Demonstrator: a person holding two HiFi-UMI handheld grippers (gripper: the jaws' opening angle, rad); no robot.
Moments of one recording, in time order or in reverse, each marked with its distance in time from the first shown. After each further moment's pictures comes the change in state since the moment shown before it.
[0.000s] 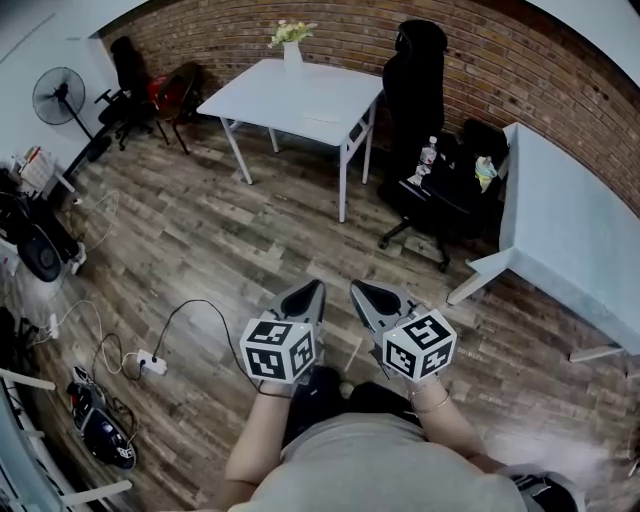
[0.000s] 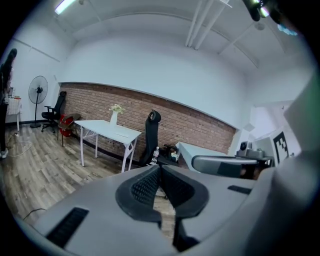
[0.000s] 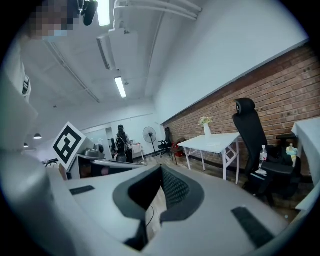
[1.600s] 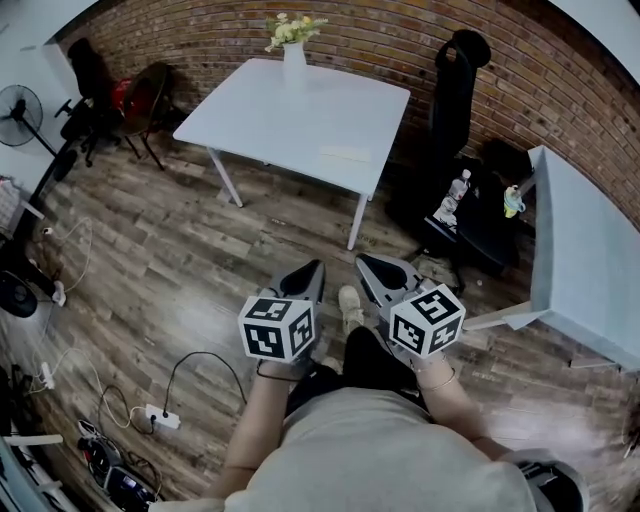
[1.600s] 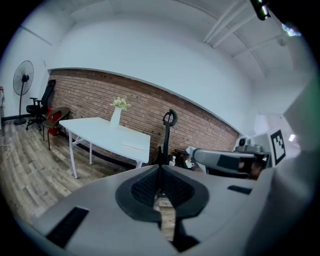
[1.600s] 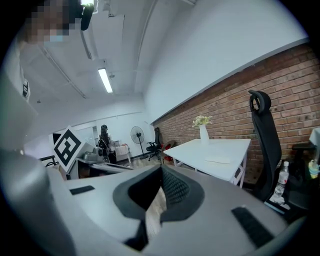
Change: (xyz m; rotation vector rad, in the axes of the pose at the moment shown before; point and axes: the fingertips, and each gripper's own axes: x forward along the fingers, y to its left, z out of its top) left arm 0.216 0.281 0.166 -0.024 0.062 -0.103; right arm 0.336 -0.161 0.118 0.002 0.011 -0.101
